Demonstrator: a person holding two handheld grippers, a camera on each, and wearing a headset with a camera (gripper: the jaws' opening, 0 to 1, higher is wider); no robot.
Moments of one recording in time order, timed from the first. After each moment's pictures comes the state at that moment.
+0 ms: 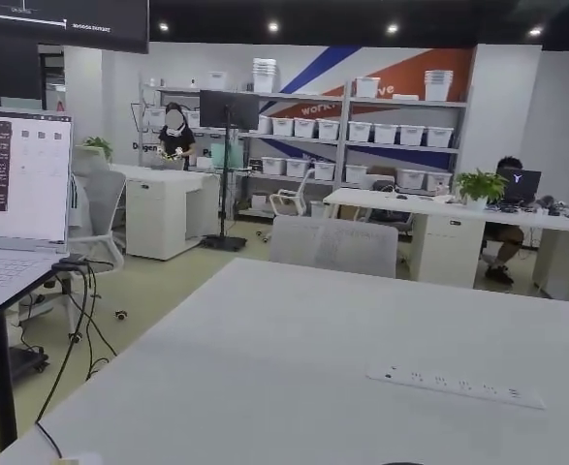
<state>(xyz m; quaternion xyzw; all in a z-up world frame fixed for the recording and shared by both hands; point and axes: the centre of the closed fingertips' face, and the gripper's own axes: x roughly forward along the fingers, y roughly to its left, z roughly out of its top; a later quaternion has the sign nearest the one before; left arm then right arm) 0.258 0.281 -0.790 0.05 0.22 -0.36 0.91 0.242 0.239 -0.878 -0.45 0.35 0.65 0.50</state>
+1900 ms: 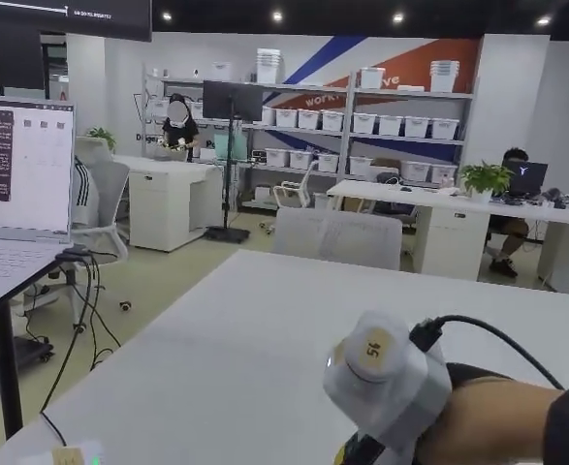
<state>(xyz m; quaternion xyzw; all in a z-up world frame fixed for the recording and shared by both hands) 0.261 0.281 -0.789 0.04 0.22 -0.36 0.91 0.341 0.233 -0.796 -0.41 0.33 0.60 0.60</state>
